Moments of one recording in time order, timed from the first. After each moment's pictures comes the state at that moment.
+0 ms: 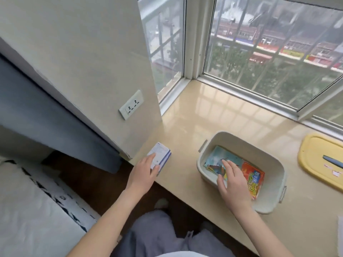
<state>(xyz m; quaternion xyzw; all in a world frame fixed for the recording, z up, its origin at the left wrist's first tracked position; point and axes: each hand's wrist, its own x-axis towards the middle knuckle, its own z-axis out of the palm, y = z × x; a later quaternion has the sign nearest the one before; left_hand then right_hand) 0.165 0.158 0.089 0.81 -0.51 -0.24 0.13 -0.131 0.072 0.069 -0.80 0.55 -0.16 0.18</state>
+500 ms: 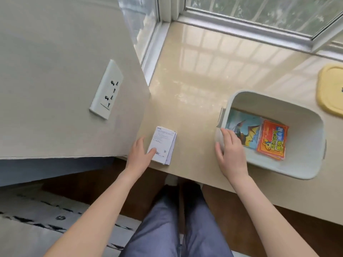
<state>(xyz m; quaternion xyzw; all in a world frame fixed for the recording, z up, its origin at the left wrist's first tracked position) 0.289 0.082 -0.055 0.79 -0.44 -0.42 0.08 -0.005 0.048 -0.029 -0.72 0.66 -0.13 0.18</state>
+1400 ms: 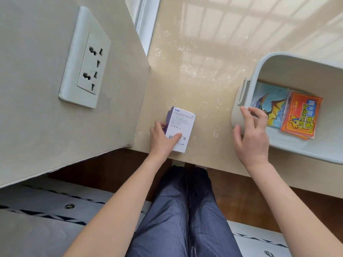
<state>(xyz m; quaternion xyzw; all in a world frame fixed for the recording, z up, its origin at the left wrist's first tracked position) 0.251 0.063 -0.114 0.78 -0.37 -0.48 0.17 0.002 0.046 -0.068 -0.71 0.67 -0.18 0.13</state>
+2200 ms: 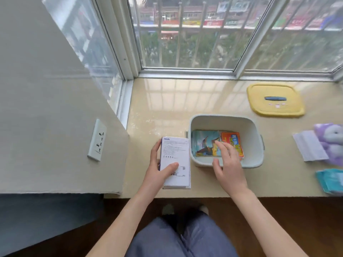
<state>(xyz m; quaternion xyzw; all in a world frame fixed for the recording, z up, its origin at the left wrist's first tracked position) 0.194 0.078 0.128 0.55 -0.44 -0.63 0.33 -0.048 0.101 0.101 -0.65 0.70 -0.26 0.12</state>
